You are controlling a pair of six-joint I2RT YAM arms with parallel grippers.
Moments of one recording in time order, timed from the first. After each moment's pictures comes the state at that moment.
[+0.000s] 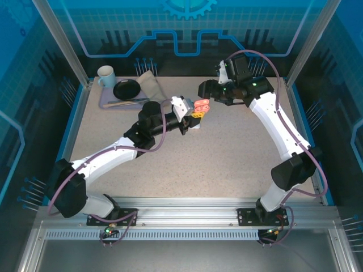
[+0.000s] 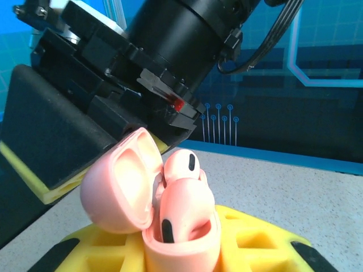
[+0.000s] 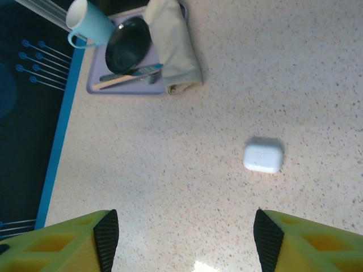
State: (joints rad) left arm -0.64 1.41 1.01 0.39 0.42 0.12; right arm 0.40 1.68 1.86 -0.97 -0.27 0.51
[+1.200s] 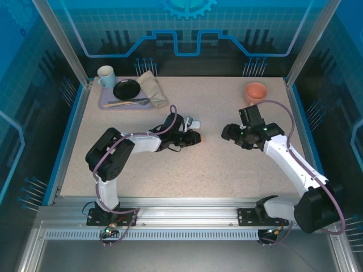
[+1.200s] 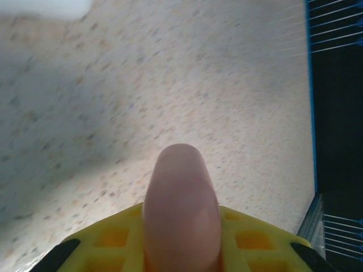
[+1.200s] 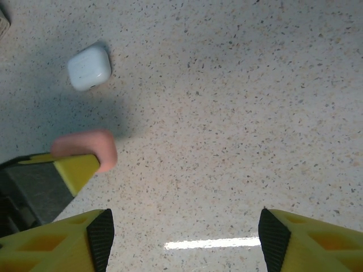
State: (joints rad) left arm -0.59 1.91 1.03 0.16 0.48 -0.85; right arm 0.31 1.24 1.00 -0.79 -0.06 0.70
